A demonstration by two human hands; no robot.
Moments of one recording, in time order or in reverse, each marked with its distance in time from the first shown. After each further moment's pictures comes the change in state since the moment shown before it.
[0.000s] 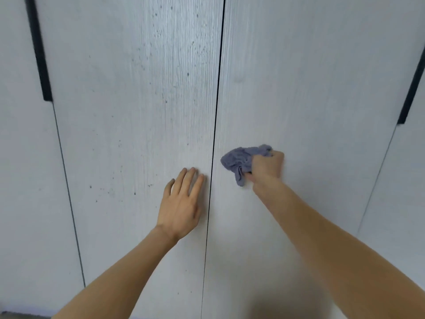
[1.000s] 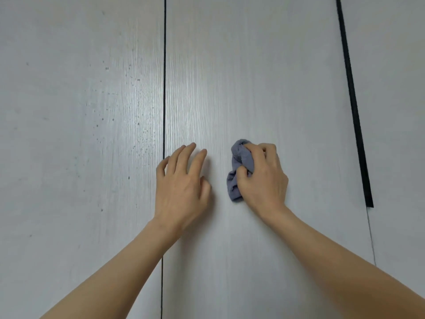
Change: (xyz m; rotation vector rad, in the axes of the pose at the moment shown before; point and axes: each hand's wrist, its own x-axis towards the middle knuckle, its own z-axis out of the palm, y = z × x) left_hand 0.220 0.055 -0.098 -0.111 0.635 0.099; right_hand 0.090 -0.127 -0.023 -0.687 0.290 -1.190
